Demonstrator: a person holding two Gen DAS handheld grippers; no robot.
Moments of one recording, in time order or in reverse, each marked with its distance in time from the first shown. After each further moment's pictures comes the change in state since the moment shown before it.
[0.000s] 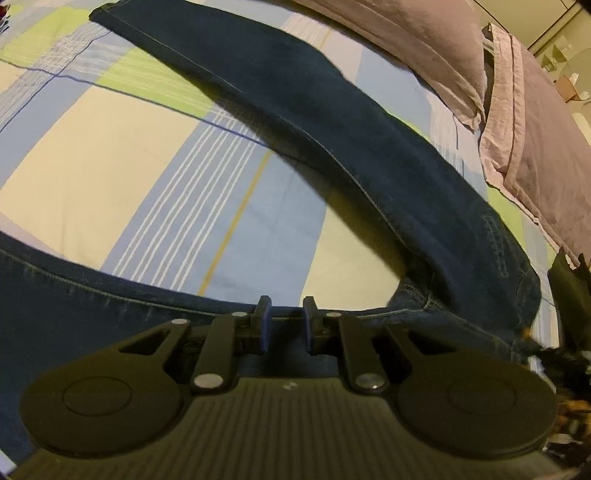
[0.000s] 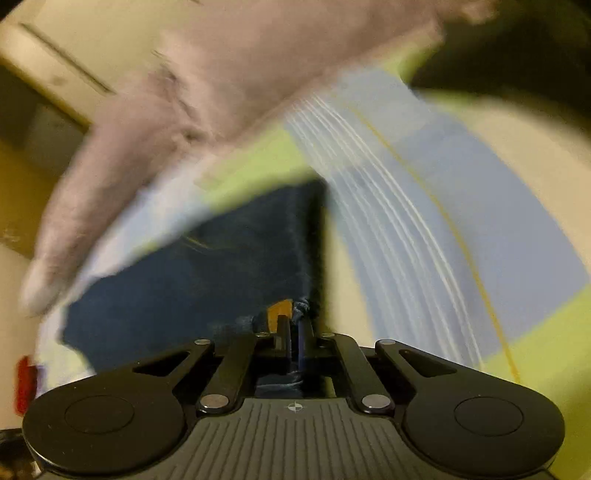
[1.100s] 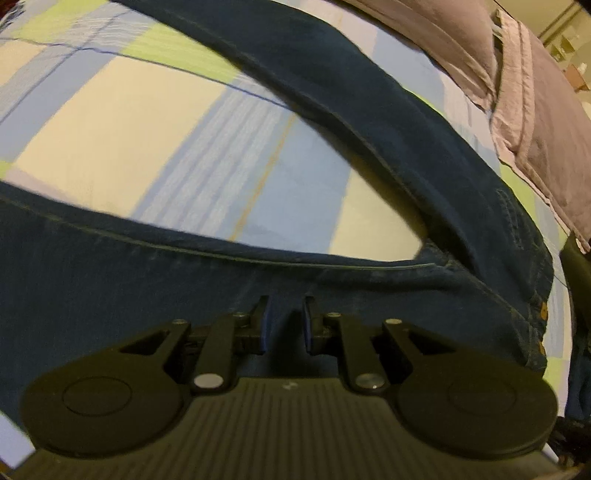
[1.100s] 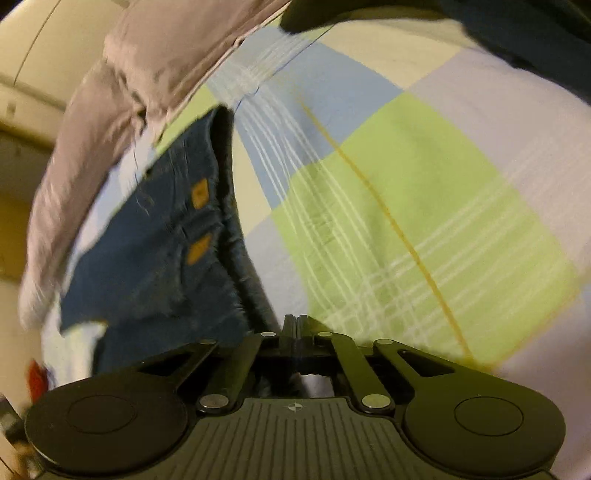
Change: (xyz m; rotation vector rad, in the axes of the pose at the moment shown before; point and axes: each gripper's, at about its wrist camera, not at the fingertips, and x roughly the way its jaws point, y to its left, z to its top) left arm -0.014 0.022 -0.031 -0.018 0.021 0.050; right arm -0.103 -0.036 -0.094 0.232 0.069 -0.087
